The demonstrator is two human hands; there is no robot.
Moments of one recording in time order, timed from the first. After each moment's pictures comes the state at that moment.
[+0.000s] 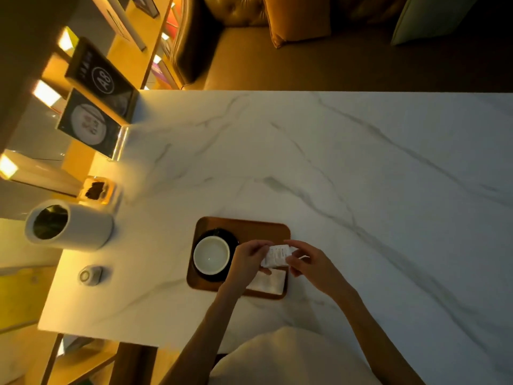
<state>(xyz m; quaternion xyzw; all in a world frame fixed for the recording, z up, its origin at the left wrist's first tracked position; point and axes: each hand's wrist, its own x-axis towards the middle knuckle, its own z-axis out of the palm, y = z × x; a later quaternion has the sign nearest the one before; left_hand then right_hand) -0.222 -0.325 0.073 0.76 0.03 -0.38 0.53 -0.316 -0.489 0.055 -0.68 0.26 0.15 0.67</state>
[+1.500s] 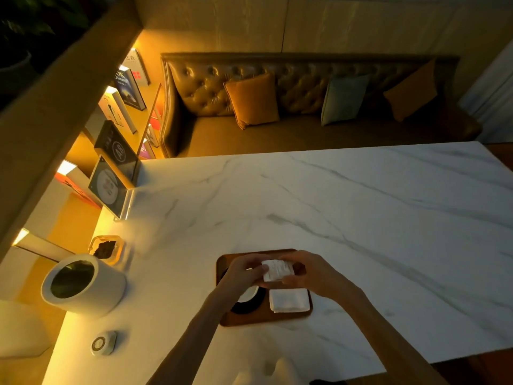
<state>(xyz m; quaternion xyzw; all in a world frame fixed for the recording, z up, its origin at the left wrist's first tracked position) -0.167 -0.187 0.157 0.69 -0.19 -0.46 0.53 -0.296 -0.358 0.159 -0.87 0.22 0.08 0.44</state>
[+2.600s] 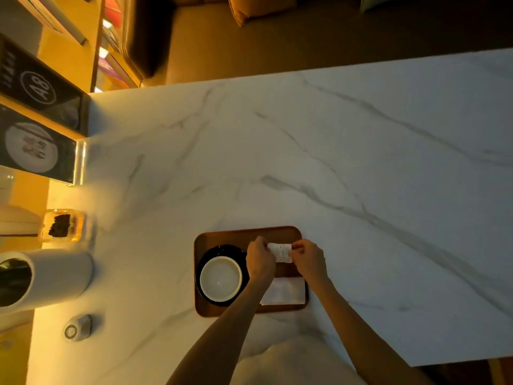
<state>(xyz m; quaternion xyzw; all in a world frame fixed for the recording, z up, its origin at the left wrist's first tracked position) -0.176 -0.346 -0.027 0.90 0.00 -0.35 0.27 -0.257 -0.437 -0.053 -0.73 0.52 0.12 0.43</state>
